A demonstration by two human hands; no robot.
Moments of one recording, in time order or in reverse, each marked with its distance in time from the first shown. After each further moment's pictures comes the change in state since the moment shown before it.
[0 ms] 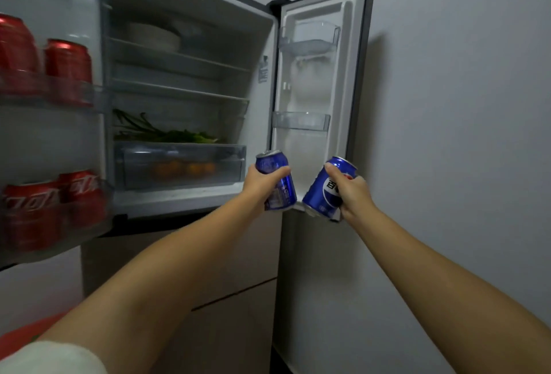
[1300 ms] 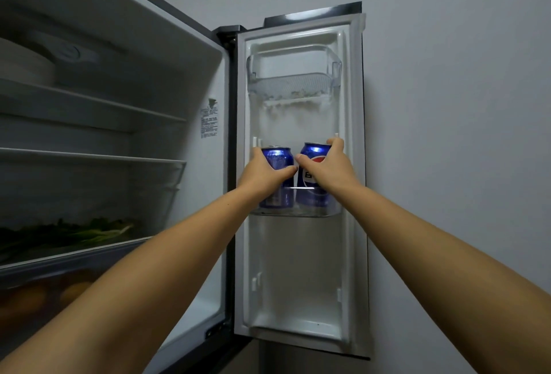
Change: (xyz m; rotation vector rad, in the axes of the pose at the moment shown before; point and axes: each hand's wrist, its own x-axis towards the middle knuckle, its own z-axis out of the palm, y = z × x) left_hand 0.347 0.084 0.067 0.484 -0.251 0.539; right_hand 0.283 -0.078 0.129 -0.858 0.335 -0.571
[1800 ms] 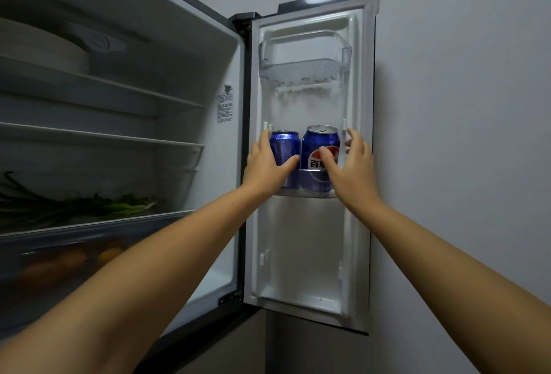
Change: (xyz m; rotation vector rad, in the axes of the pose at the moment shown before) left_hand -0.044 0.003 -0.001 0.119 0.109 0.096; right_hand -0.041 0.033 -0.017 -0.083 0.134 -0.269
